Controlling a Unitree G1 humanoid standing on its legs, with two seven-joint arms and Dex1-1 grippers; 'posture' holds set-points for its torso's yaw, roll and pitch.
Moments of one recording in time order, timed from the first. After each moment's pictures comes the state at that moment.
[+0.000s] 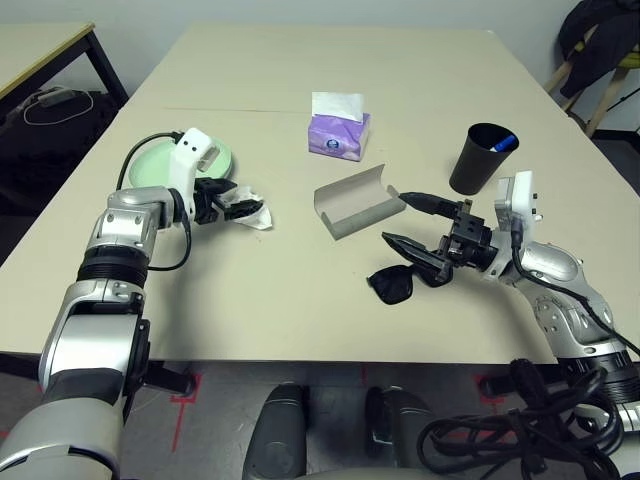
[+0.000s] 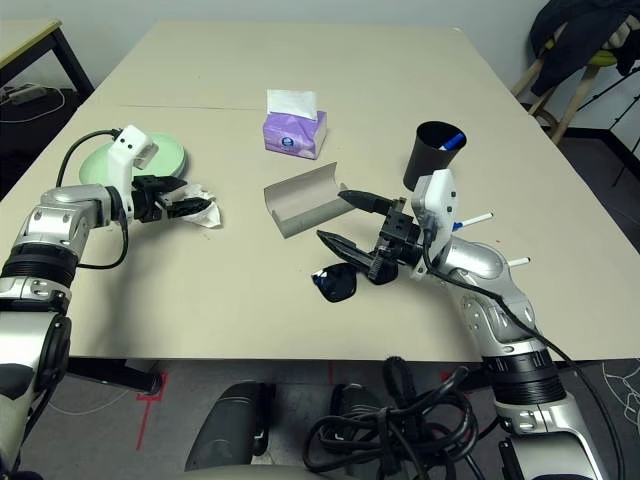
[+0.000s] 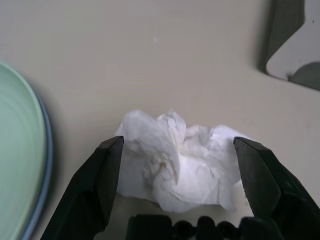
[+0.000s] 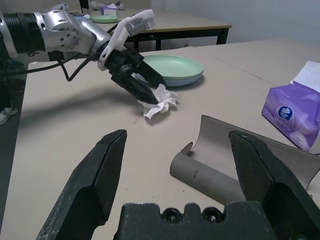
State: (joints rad) left arm -0.85 0.65 -0.06 0.81 -0.08 0.35 -1.02; right arm -0.31 -0.46 0.02 -0.10 0.48 0.16 0.93
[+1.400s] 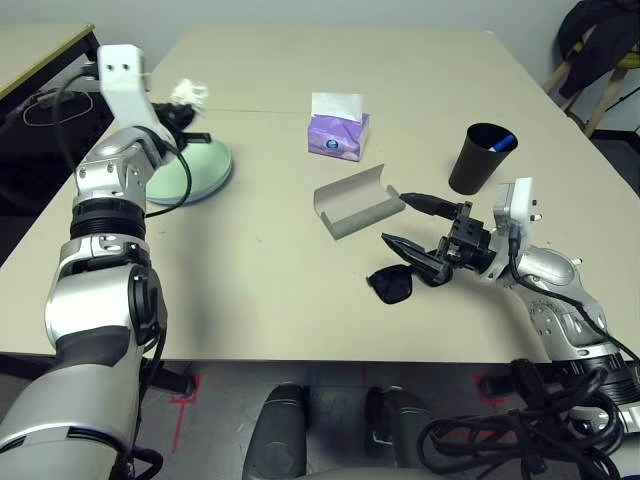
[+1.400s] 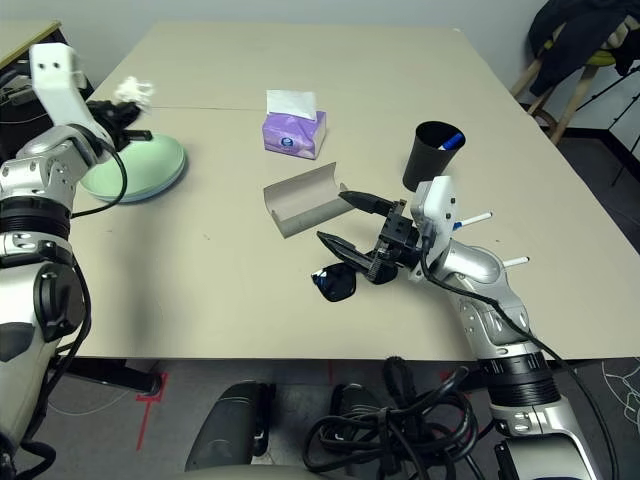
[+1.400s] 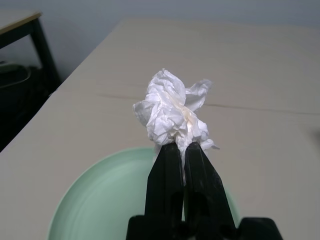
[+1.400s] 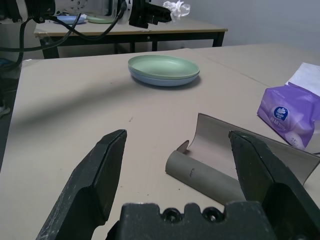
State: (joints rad) left arm -1.13 0.59 0.25 1.10 -0.13 0.21 -0.21; right arm -0.30 -0.44 0.03 -0.04 0.45 0.07 0.94
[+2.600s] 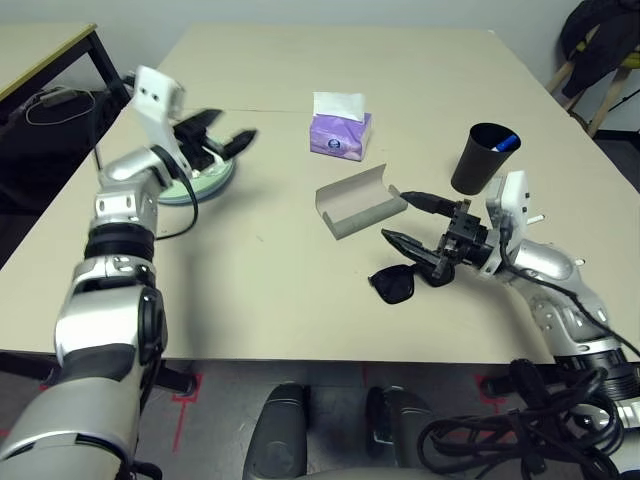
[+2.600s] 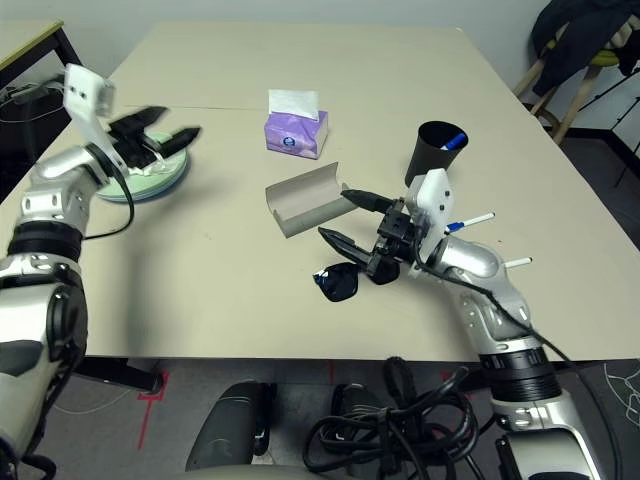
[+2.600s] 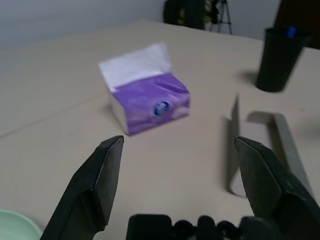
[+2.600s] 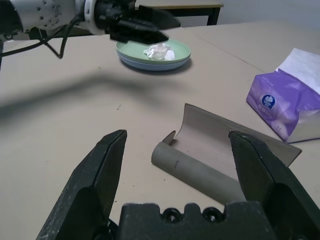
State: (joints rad) left arm -0.85 0.55 0.13 0.75 -0.25 0.06 -1.08; right arm -0.42 -0.52 0.05 -0.12 0.42 0.31 0.88
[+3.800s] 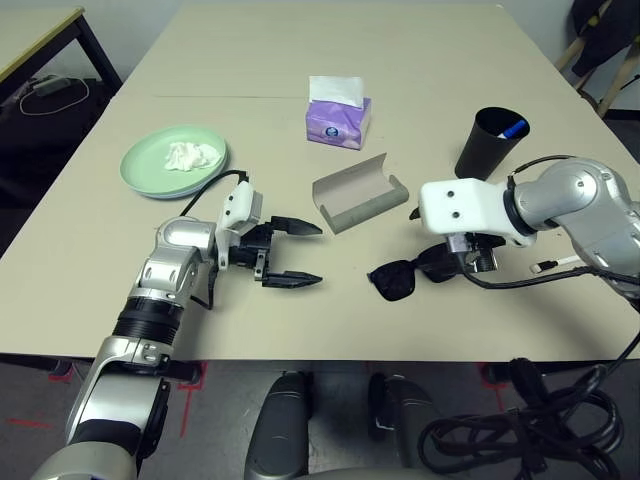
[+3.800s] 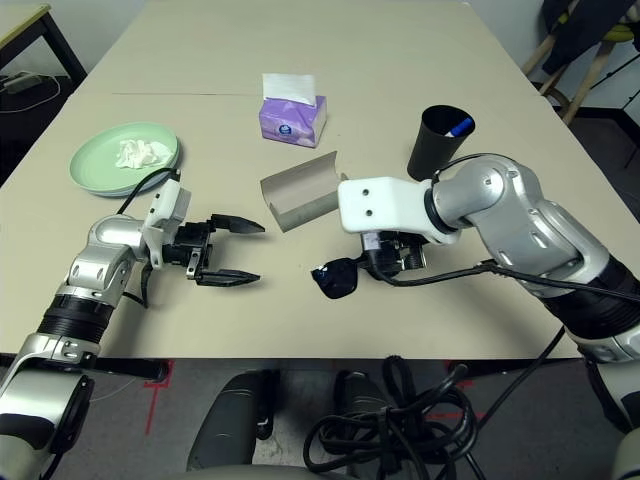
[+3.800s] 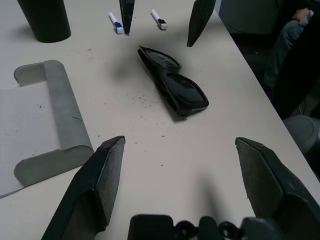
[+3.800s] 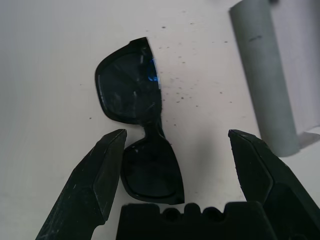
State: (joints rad) left arm -0.57 0.53 -0.13 0.37 -0.29 0.00 -1.51; right arm -0.79 -0.93 0.51 -0.32 -0.07 0.52 1.31
